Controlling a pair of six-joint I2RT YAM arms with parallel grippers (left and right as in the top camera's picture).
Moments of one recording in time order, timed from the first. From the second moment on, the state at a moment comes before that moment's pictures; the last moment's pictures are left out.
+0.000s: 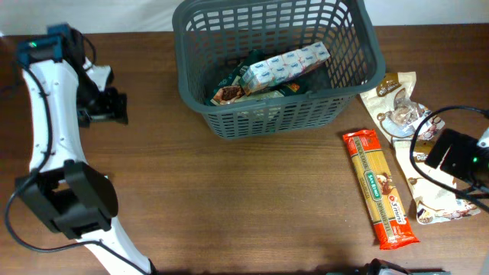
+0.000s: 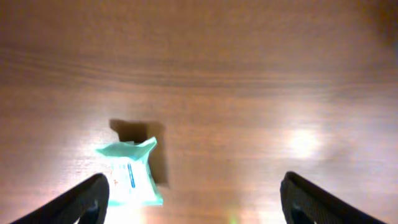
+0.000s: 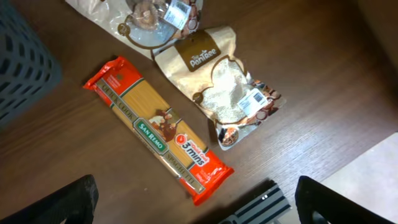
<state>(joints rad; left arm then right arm) 0.25 2.04 2.02 -1.56 -0.02 0.20 -0.36 1.22 1.69 -1.59 0.14 0.16</state>
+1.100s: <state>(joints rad) 0.57 2.04 1.66 -1.44 -0.09 0.29 -0.36 1.36 1.69 -1.55 0.11 0.16</state>
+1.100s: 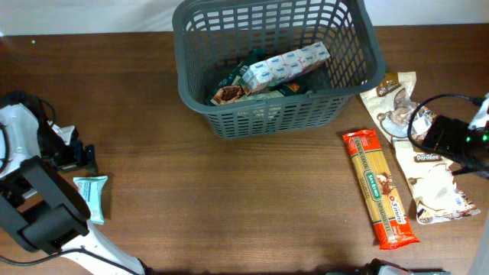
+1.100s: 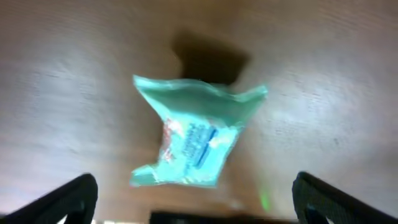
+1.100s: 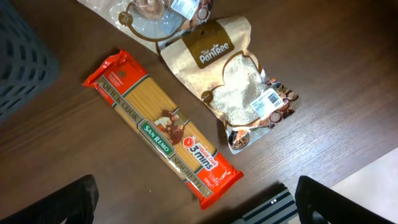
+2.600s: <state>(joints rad) 0.57 2.05 1.38 -1.14 -0.32 0.39 -0.36 1.44 1.69 -1.57 0.11 0.16</state>
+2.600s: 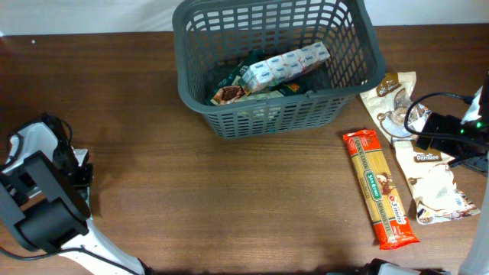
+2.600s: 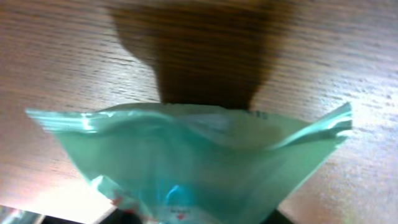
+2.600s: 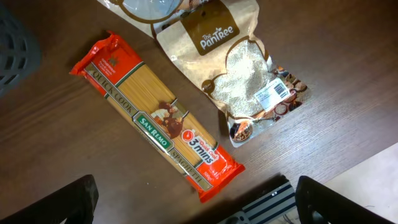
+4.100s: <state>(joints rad) -0.06 2.06 2.52 -0.20 0.55 0.39 -0.36 1.44 1.69 -1.59 0.11 0.16</state>
